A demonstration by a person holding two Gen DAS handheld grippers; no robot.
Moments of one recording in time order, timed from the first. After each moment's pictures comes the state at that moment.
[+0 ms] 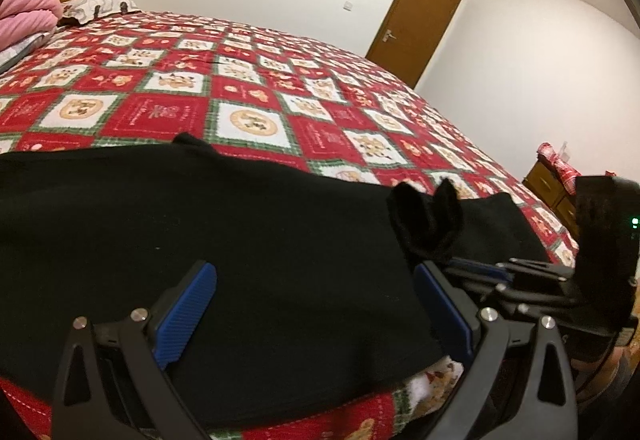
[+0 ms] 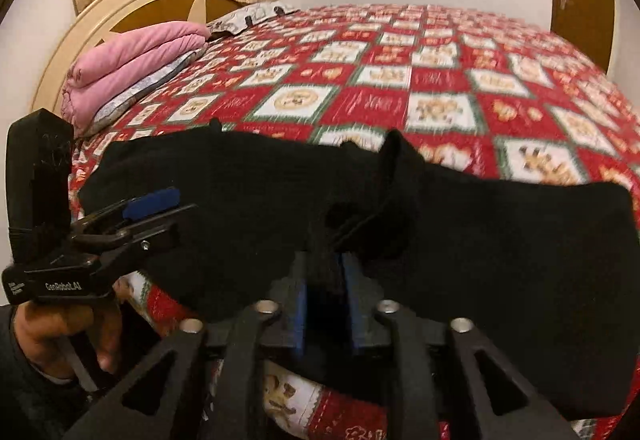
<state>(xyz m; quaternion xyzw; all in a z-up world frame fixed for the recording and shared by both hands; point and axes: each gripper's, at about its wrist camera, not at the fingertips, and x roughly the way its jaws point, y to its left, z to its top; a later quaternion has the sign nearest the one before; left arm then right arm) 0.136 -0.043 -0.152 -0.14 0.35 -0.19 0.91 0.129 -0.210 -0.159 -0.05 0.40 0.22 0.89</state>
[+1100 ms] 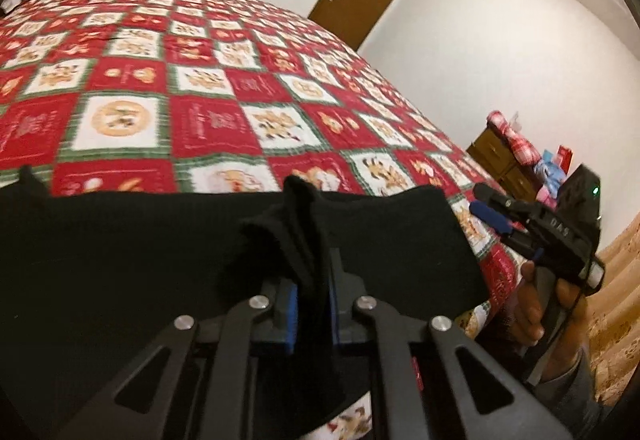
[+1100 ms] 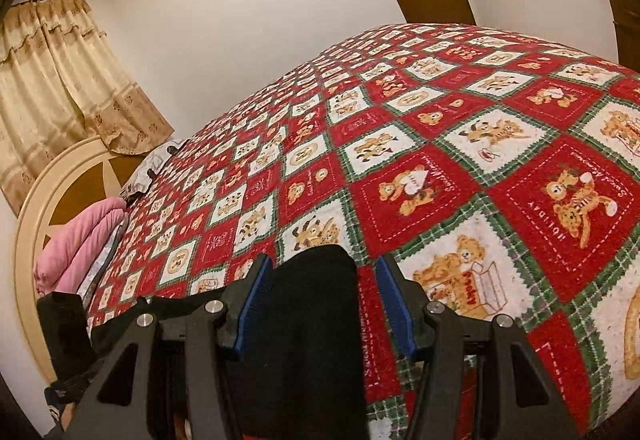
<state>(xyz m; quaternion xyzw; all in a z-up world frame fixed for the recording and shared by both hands) 0.178 -0.105 -0.136 -0.15 0.41 -0.30 0.85 0.129 -0.382 -0.102 0.17 0.29 0.05 0.94</state>
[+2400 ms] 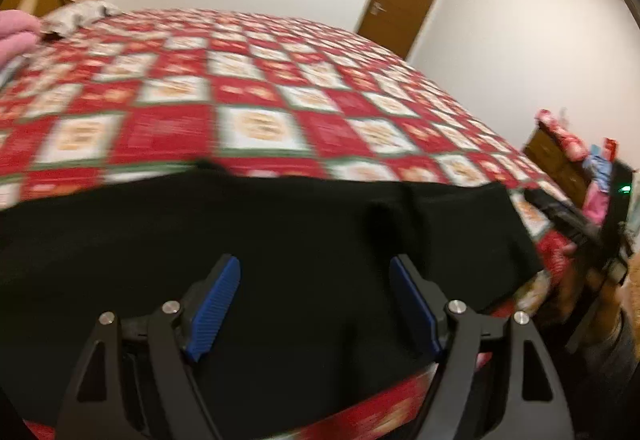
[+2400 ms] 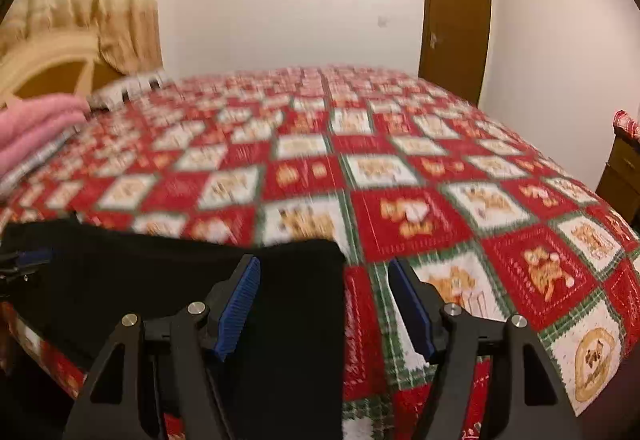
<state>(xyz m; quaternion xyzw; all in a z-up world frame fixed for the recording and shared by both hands) 0.153 -0.013 -0.139 -0.09 0.39 -0.18 0.90 0.109 -0.315 -0.103 -0.06 0.25 -0.01 0.97</state>
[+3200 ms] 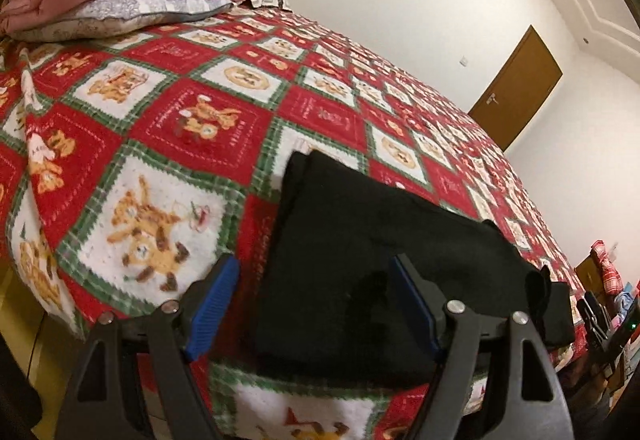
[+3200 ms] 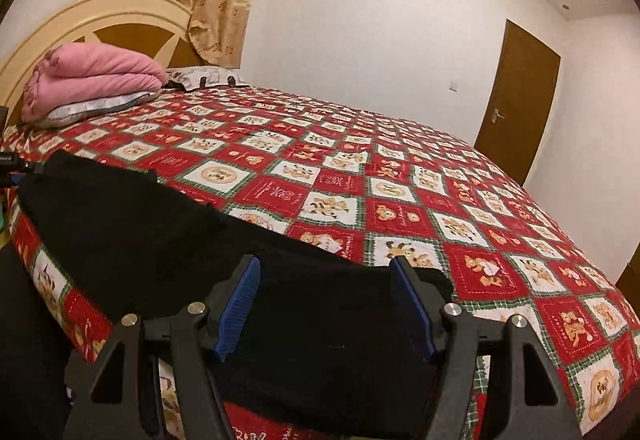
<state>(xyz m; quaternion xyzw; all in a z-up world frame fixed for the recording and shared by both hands) 0.108 0.208 -0.181 -0.24 0.35 -0.01 0.90 0.077 -0.227 -0.126 -0.19 0.20 0.08 0.96</state>
